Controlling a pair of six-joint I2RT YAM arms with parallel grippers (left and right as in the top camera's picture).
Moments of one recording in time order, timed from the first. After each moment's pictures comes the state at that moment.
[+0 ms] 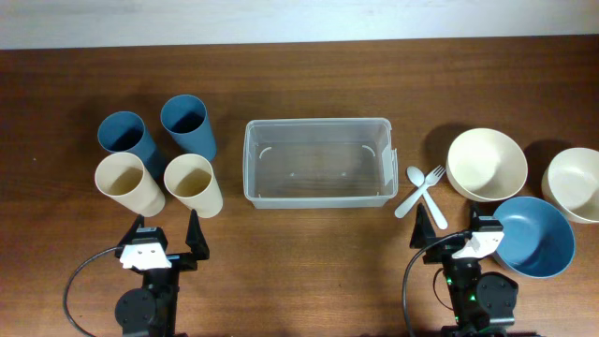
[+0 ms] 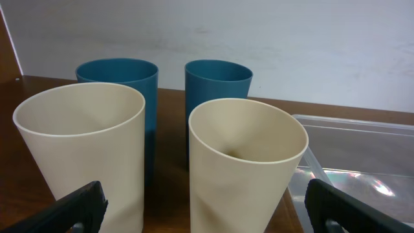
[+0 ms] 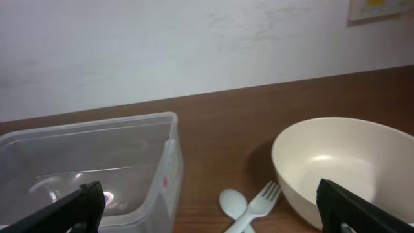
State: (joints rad) left arm 0.13 0.01 0.01 -0.07 0.09 -0.10; right arm 0.00 0.01 0.01 -0.07 -0.05 0.16
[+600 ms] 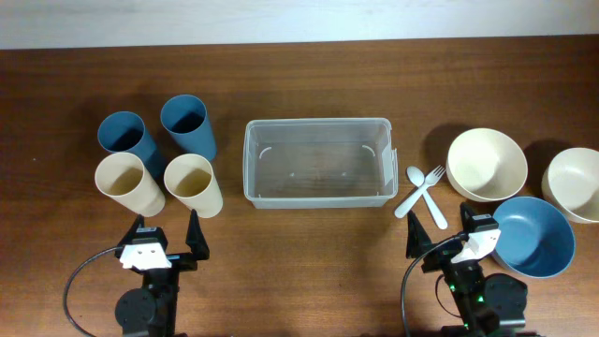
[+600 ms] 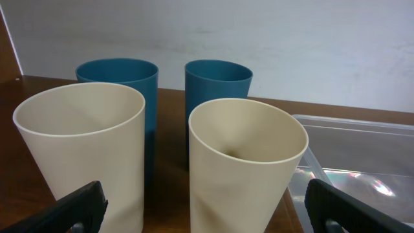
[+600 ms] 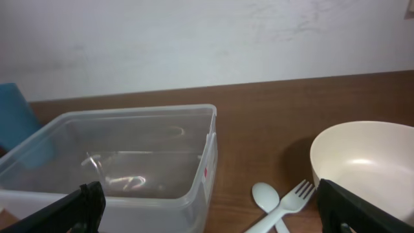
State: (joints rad) left arm 0.13 0.01 0.01 -0.07 0.09 -0.10; right arm 0.00 0.03 0.15 -0.24 -0.19 0.14
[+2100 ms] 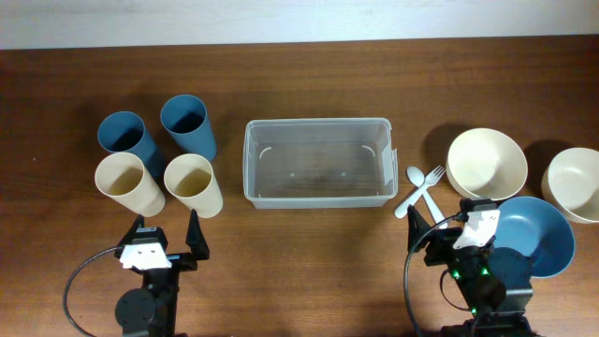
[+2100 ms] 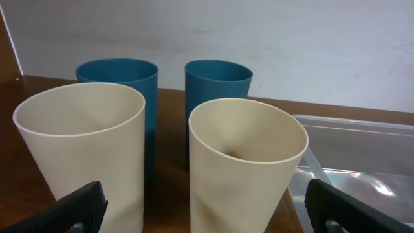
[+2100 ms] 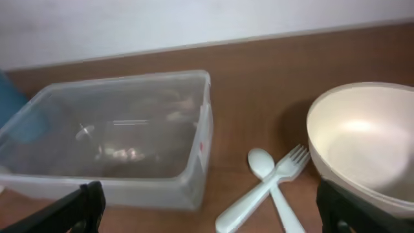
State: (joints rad) left arm 0.13 0.01 0.01 -0.07 0.09 -0.10; right arm 0.00 0.32 0.34 -0.38 -0.18 0.15
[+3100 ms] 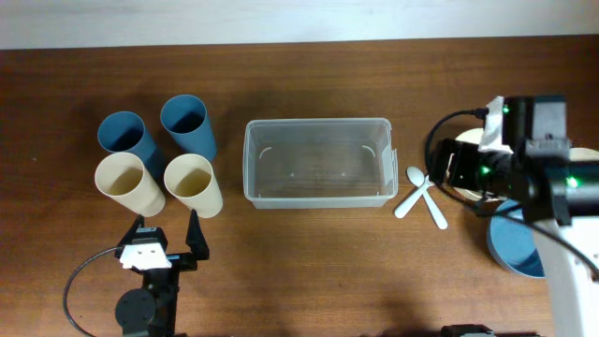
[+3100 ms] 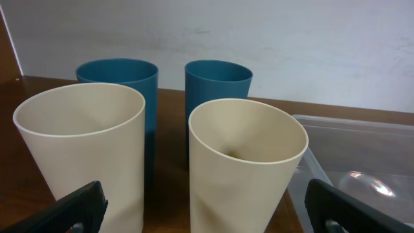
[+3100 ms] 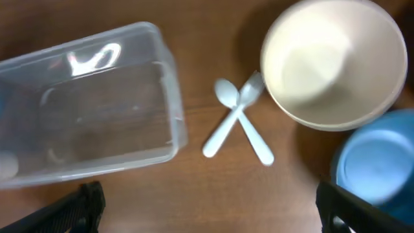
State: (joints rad) left arm 0.13 0.01 0.01 -0.07 0.09 -0.10; right arm -0.01 1.28 1.44 -1.24 -0.06 0.27
